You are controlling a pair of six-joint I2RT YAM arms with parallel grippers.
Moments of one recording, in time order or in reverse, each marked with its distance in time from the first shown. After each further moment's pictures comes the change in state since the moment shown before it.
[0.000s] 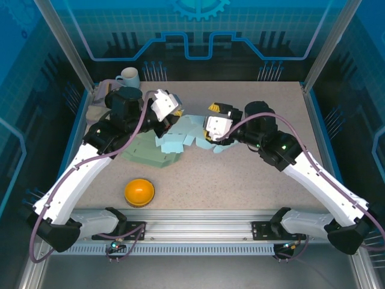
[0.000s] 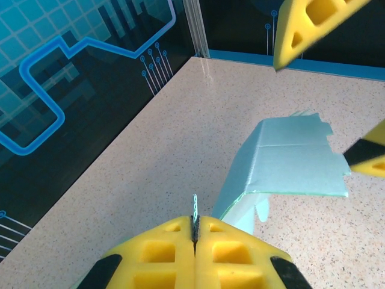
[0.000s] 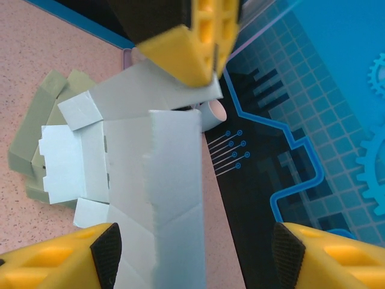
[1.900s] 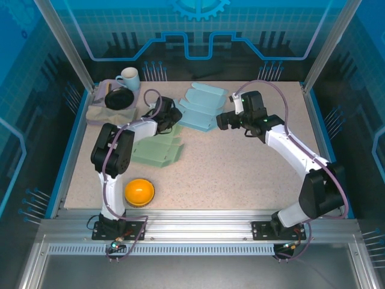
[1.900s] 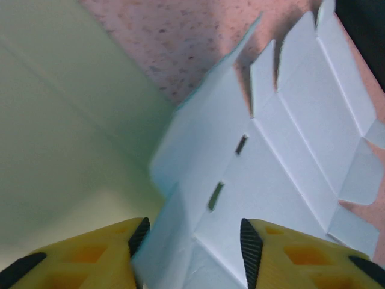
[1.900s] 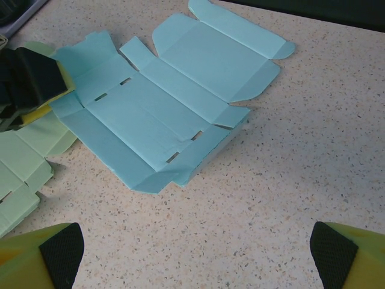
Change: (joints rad) left arm 0.188 0.858 -0.061 0.578 -0.354 -1.371; right arm -0.355 0.354 -0.037 0.007 0.108 0.965
